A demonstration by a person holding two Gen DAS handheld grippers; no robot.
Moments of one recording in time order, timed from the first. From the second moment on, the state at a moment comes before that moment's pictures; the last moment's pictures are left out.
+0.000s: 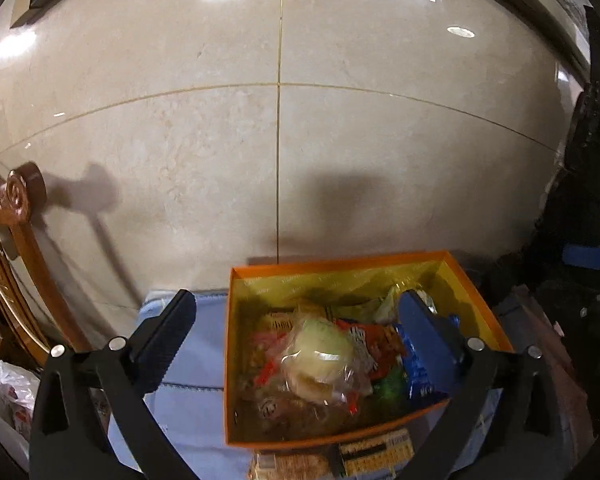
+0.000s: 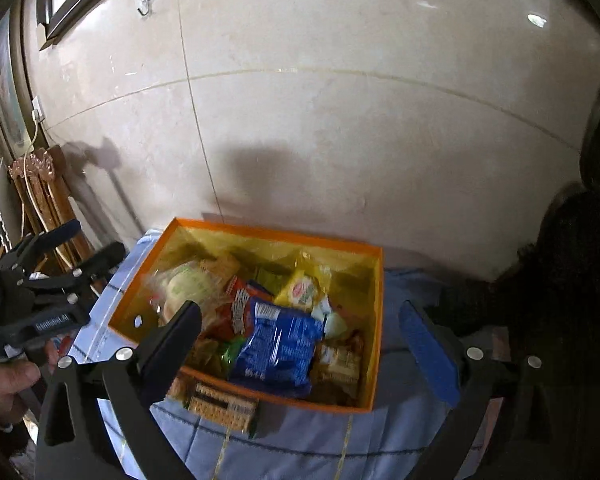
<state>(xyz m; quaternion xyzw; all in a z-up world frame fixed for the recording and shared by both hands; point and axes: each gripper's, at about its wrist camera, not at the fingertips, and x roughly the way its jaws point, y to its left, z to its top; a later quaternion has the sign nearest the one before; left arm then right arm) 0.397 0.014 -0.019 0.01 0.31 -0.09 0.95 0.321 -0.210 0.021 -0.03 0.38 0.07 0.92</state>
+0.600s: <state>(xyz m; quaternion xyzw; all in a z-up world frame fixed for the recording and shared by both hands) 0.301 0.033 -0.189 0.03 0.43 -0.10 0.90 0.227 -0.161 -0.153 0.00 0.48 0.12 0.87</state>
